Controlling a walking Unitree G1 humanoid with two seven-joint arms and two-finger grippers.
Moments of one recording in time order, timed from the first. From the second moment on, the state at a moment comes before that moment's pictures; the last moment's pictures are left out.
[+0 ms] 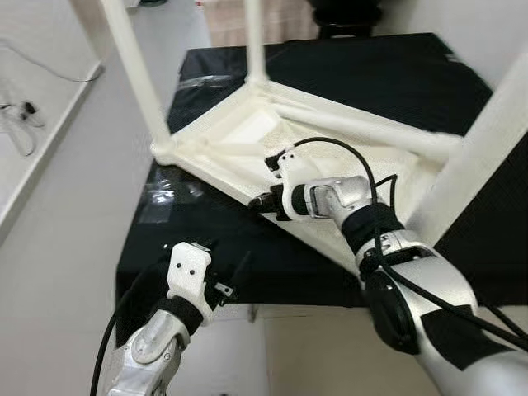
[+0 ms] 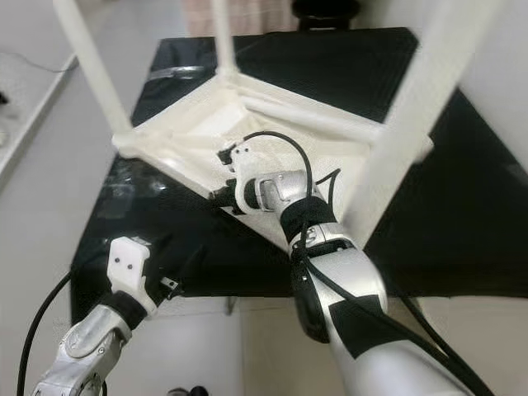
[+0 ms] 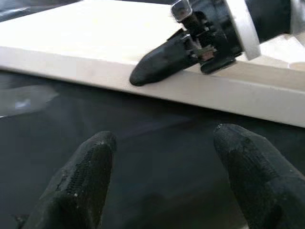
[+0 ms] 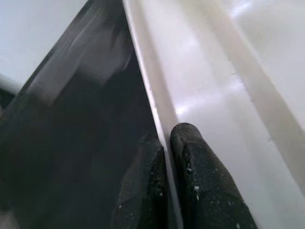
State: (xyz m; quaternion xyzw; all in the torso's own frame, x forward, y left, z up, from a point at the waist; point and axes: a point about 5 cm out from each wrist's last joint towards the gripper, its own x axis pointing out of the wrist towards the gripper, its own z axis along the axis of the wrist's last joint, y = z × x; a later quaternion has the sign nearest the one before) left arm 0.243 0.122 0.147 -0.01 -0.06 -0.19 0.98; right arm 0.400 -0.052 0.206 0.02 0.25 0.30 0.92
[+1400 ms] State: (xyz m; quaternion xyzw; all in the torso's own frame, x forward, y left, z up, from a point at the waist) left arm 0.248 0.136 0.148 -0.04 -0.06 -0.15 0.99; right arm 0.298 -0.033 0.222 0.21 -0.06 0.55 0.80
